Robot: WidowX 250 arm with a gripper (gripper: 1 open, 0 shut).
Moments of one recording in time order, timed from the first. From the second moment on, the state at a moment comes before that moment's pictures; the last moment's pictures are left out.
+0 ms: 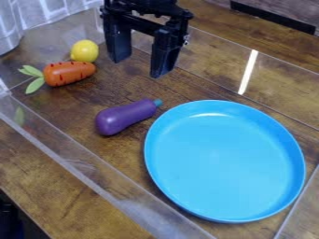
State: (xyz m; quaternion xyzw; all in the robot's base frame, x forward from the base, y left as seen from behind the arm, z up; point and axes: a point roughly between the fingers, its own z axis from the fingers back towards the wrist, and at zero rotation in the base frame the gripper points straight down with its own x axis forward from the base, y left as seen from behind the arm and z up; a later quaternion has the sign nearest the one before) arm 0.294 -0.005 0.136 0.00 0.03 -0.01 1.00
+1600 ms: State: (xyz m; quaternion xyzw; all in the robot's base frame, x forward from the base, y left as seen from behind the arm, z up) arm 0.298 0.017 0.052 0.01 0.02 -0.17 0.99
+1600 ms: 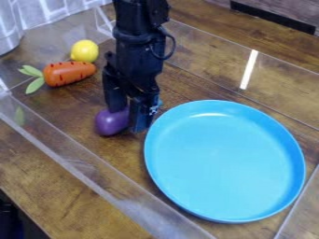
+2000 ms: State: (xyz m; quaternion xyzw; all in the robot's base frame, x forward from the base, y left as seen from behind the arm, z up) arm 0.300 0.028 0.042 0.00 0.02 -0.16 0.99
